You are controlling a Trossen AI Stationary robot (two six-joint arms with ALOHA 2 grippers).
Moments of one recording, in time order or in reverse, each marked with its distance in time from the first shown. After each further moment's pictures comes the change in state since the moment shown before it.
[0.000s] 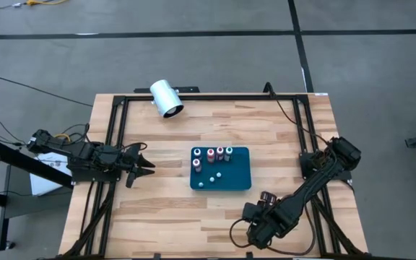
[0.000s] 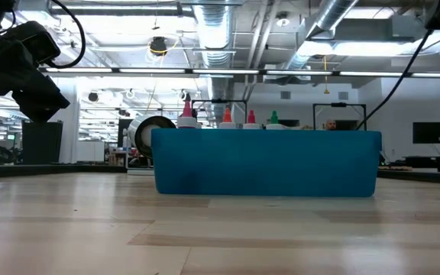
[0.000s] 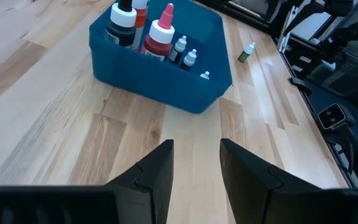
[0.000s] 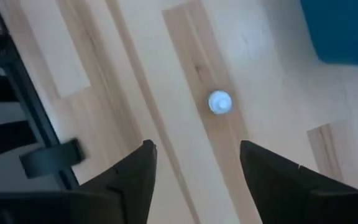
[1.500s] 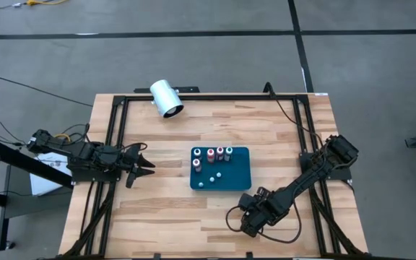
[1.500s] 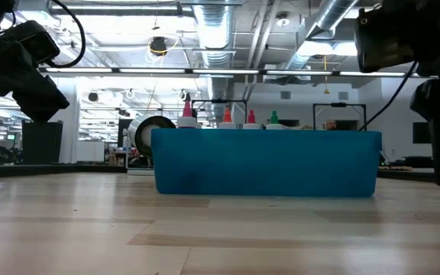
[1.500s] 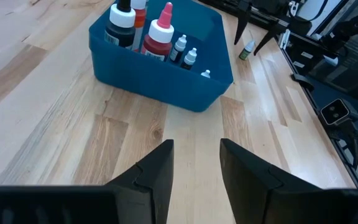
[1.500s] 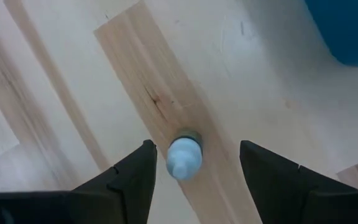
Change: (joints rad) left arm 0.000 0.000 0.000 -0.004 -0.001 0.027; right arm -0.083 0.000 -0.286 0.346 0.013 0.061
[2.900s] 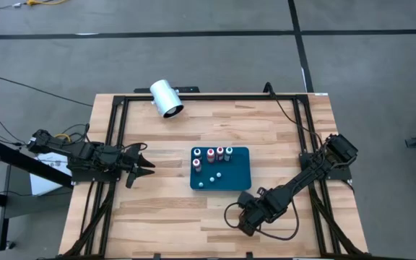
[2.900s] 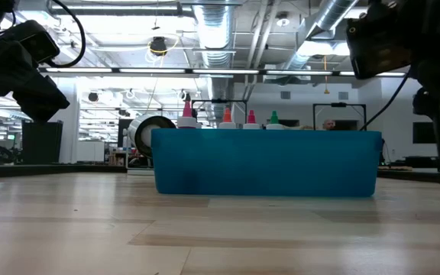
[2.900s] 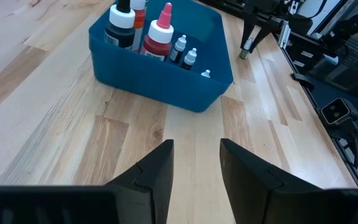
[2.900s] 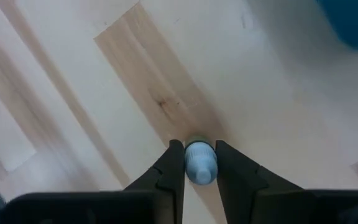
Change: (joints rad) left arm 0.000 0.000 0.000 0.000 0.000 0.006; right arm -0.026 -0.001 0.000 0.015 -0.061 0.060
